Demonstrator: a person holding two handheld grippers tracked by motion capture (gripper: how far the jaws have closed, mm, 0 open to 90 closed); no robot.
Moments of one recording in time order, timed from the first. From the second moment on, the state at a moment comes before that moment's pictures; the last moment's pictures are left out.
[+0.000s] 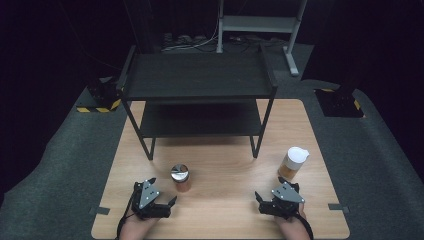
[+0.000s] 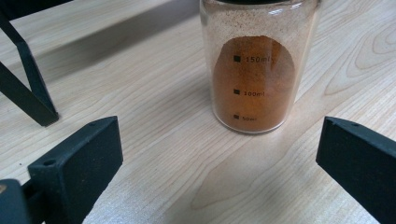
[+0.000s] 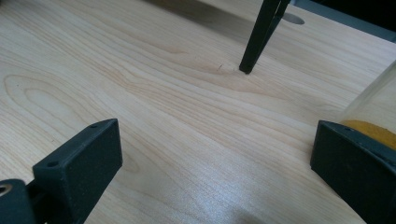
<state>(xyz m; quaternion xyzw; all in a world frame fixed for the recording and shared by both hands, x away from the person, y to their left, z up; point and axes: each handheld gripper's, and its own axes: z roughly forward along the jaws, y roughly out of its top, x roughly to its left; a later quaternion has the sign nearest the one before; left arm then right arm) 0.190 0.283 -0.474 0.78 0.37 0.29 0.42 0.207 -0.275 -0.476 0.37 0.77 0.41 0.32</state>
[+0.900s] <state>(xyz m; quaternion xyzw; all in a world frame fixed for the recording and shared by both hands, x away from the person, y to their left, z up) 0.175 0.296 -0.470 0.75 0.37 0.28 0.47 0.211 -0.281 -0.475 0.38 0.77 0.42 0.31</state>
